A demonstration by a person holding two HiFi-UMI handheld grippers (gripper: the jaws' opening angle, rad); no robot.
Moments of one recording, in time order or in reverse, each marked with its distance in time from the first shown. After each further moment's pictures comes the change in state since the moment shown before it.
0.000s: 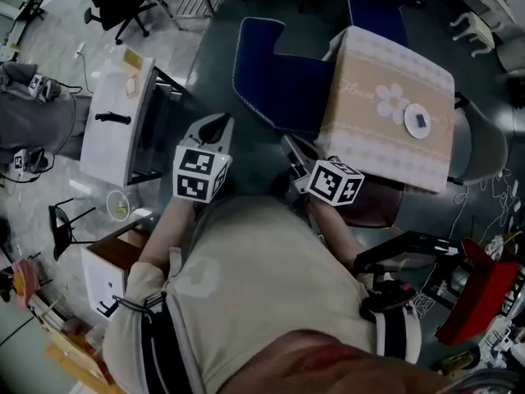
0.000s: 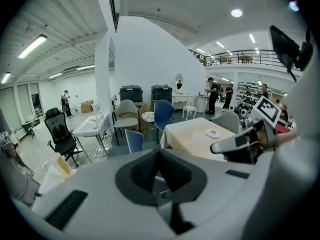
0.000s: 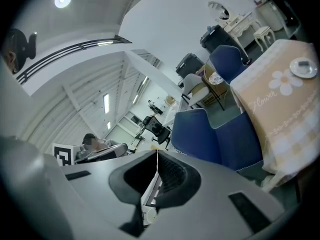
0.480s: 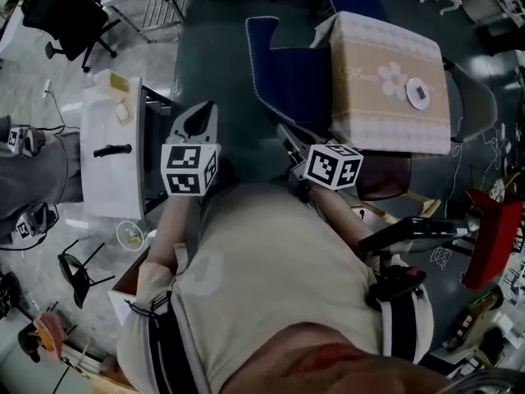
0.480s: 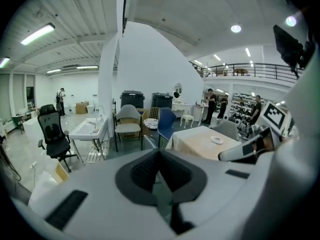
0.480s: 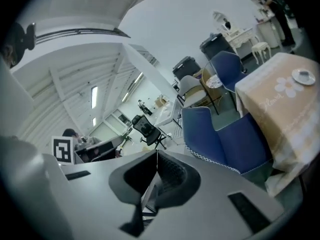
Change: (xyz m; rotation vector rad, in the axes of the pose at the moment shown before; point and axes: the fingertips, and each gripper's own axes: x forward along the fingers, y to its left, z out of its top) left arm 0.006 0.163 -0.010 -0.032 -0.095 -0.089; right arm 0.123 0.055 -0.021 -0.037 -0.028 -0.174
